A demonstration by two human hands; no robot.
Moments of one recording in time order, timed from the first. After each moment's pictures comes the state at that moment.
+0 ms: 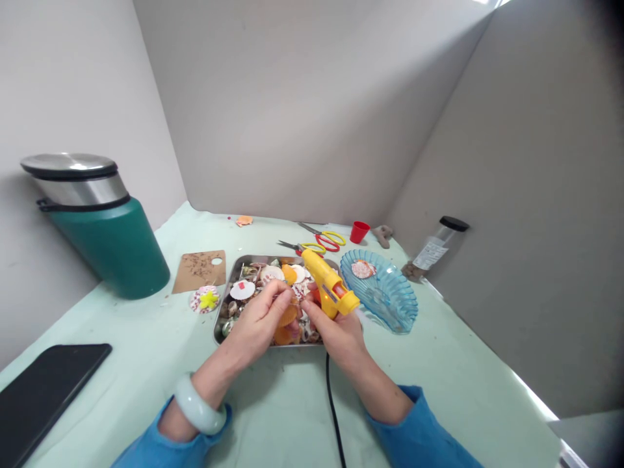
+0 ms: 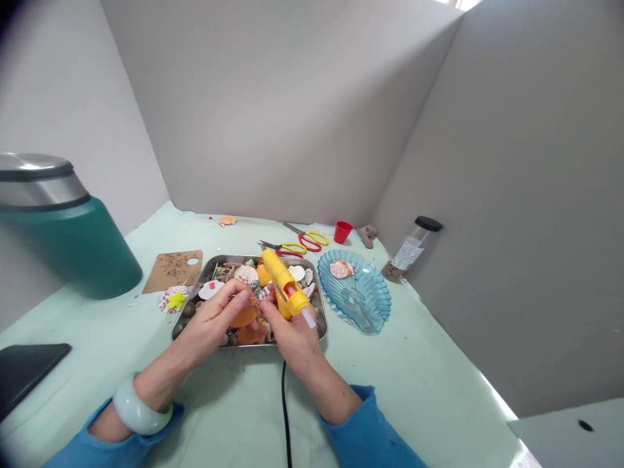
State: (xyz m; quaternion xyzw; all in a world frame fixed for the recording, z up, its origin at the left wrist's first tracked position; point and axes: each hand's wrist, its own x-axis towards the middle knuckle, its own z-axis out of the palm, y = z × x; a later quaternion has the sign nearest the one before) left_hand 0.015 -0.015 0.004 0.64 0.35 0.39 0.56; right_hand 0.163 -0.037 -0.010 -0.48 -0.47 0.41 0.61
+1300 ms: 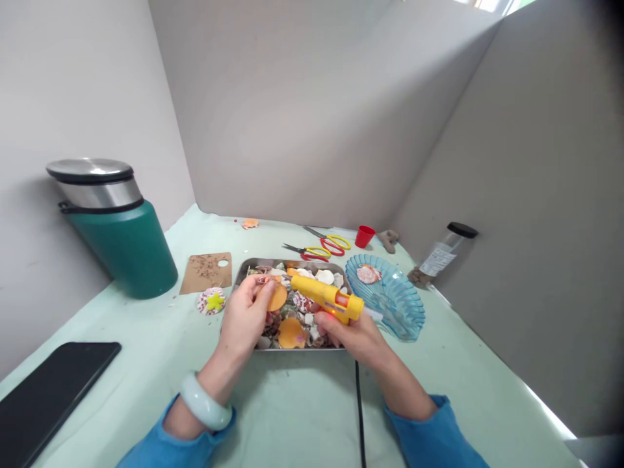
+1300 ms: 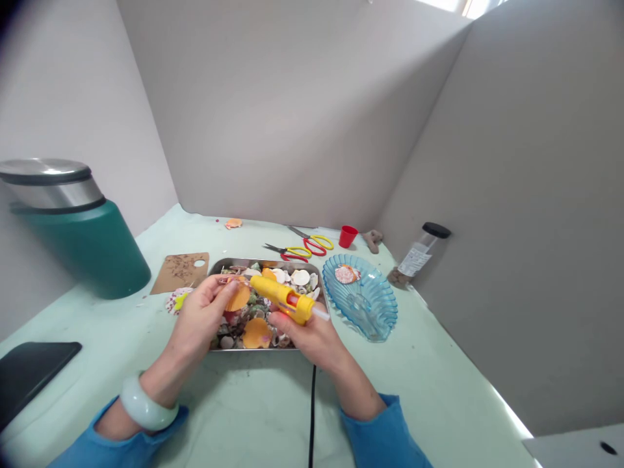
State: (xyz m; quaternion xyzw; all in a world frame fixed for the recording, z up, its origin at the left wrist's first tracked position) left_hand 0.009 -0.004 -0.002 0.52 0.49 0.54 0.45; right_hand 0.200 -0.038 -0.004 -0.46 -0.59 0.45 0.48
